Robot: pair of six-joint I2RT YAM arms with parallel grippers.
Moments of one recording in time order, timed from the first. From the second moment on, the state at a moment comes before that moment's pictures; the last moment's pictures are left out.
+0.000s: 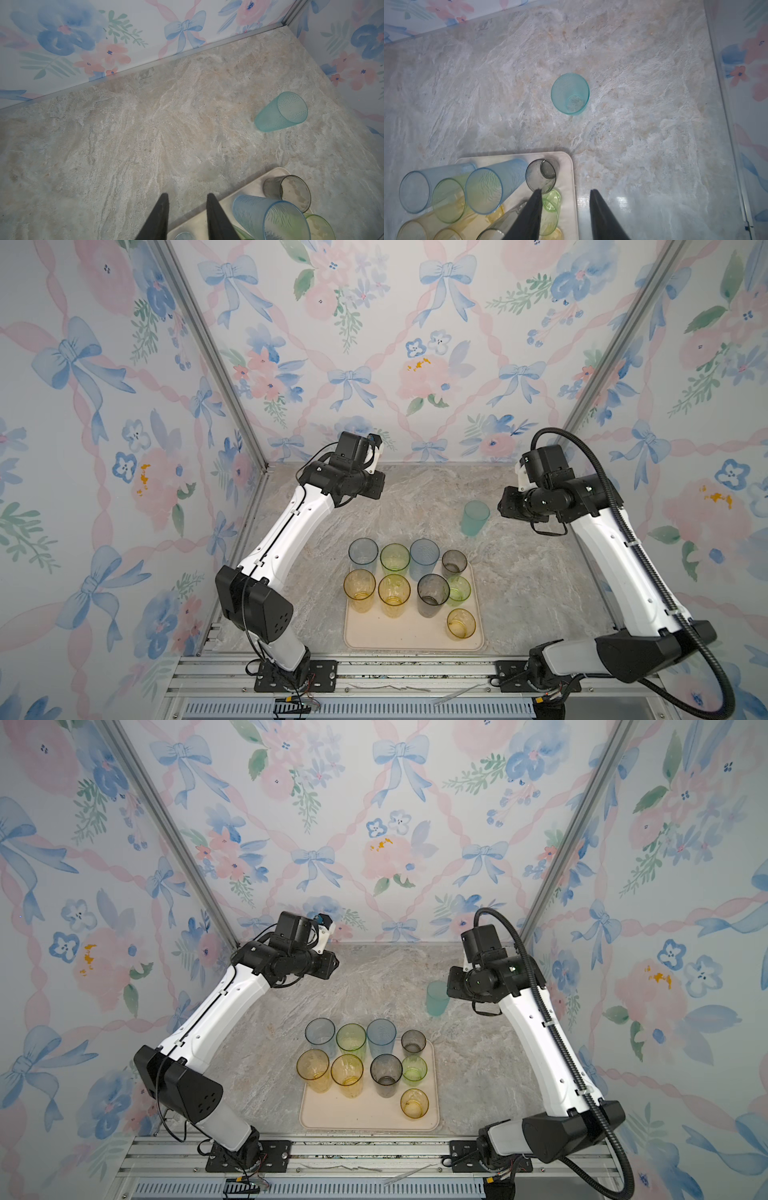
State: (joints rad) left arm -0.44 1.67 1.77 -0.88 0.06 -0.07; right arm 0.28 1.48 1.76 -1.28 0.08 0.39
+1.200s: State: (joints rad) left arm -0.47 1.83 1.84 -0.84 0.01 -0.08; right arm 0.14 2.10 2.03 -1.30 0.02 0.22
